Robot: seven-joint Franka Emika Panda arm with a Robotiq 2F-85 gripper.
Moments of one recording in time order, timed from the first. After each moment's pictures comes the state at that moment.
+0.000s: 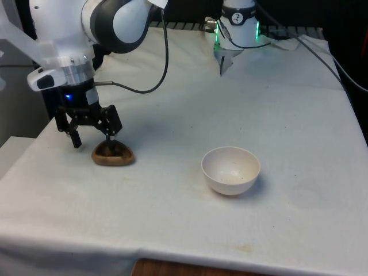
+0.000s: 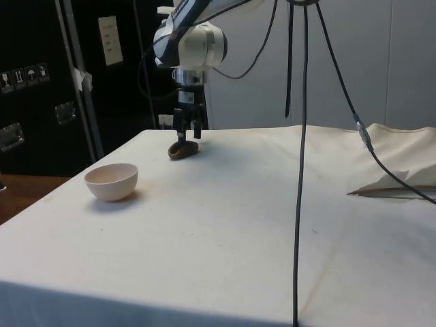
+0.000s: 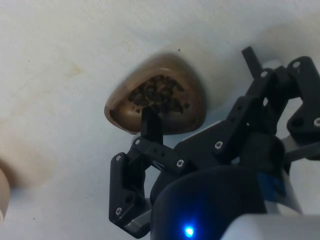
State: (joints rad) arm -0.08 1.03 -0.53 -1.27 0.73 2.17 -0.69
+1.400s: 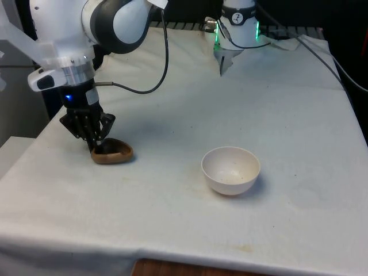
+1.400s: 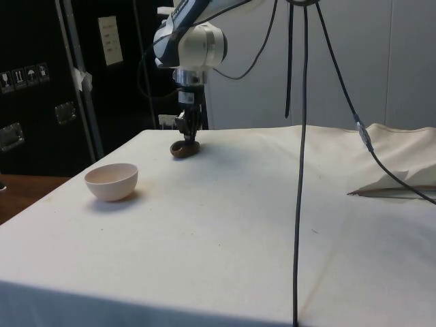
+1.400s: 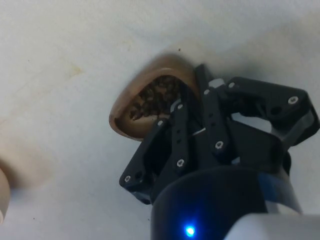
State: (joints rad) arm -0.08 1.03 -0.53 -1.27 0.73 2.17 -0.68
